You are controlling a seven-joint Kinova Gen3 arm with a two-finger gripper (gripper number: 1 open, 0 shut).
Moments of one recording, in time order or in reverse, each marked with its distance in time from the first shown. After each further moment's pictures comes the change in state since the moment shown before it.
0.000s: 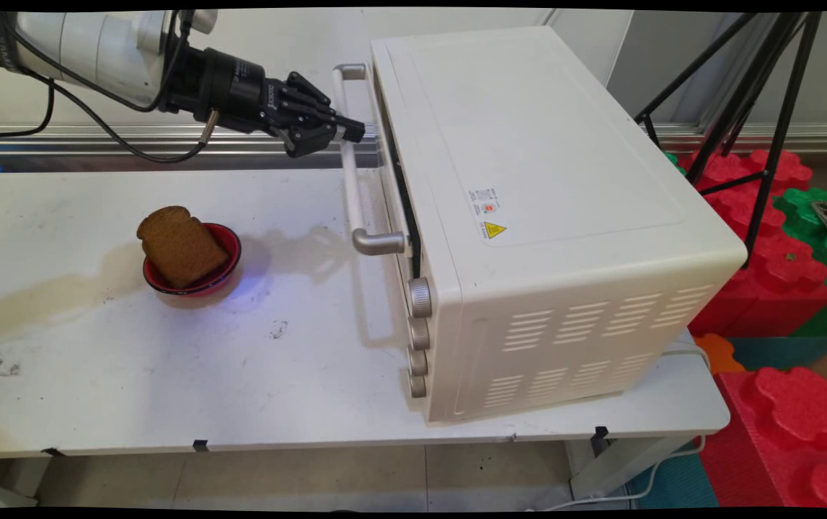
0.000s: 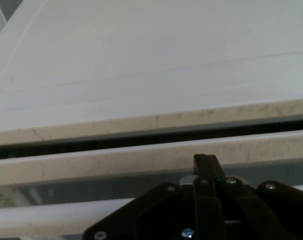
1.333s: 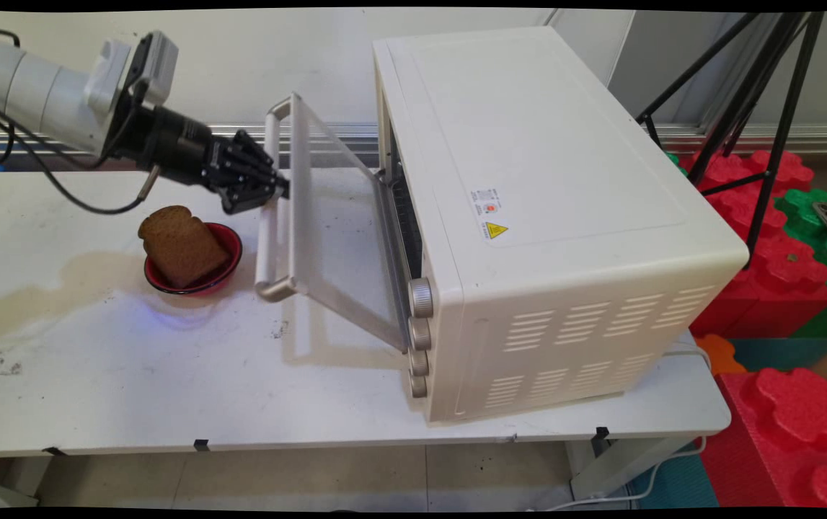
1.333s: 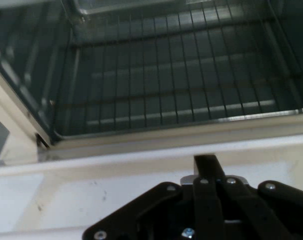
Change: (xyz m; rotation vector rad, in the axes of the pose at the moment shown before) arm -0.063 0.012 -0.041 -0.033 -0.172 0.020
